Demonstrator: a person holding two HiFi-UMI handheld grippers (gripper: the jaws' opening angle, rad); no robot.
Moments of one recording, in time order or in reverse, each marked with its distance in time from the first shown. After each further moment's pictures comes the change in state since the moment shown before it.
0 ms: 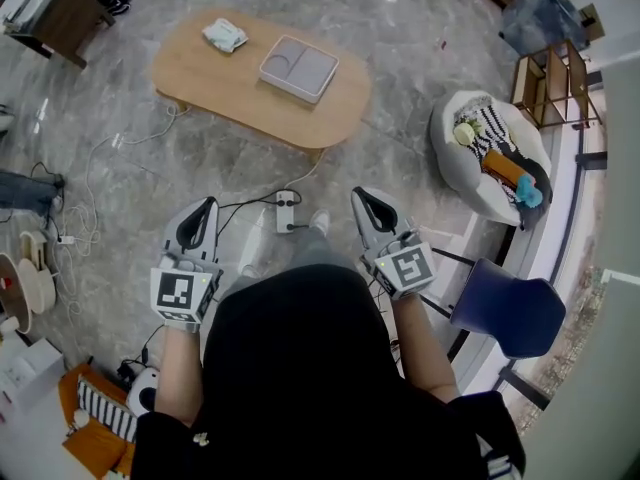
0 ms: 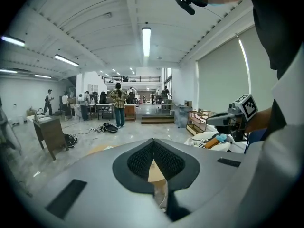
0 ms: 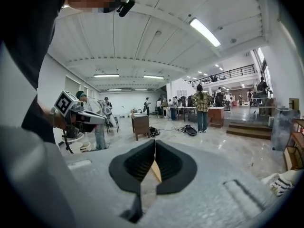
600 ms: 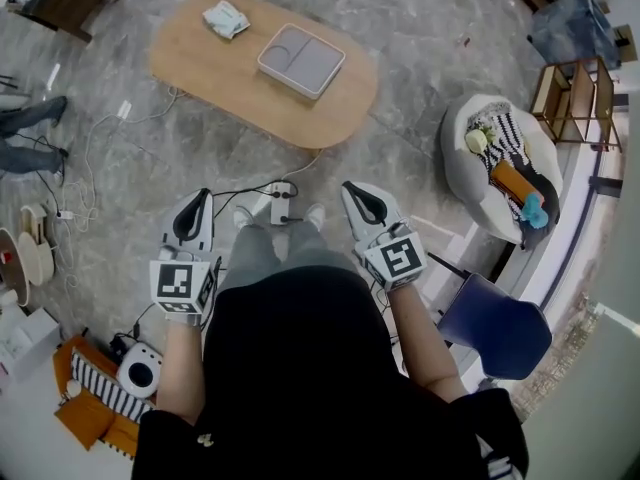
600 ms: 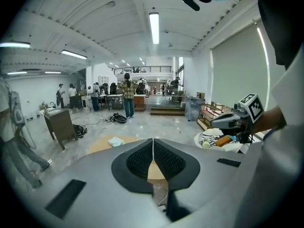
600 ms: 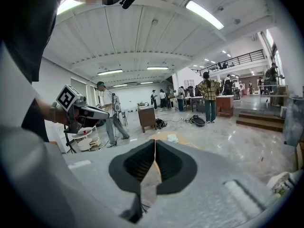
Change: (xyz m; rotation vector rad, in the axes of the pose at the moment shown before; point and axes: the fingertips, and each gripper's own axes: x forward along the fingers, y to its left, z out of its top) left arm 0.101 0.007 -0.011 -0.071 0.129 0.128; right arm 0.063 -0.089 -0.045 0.037 0.097 0.127
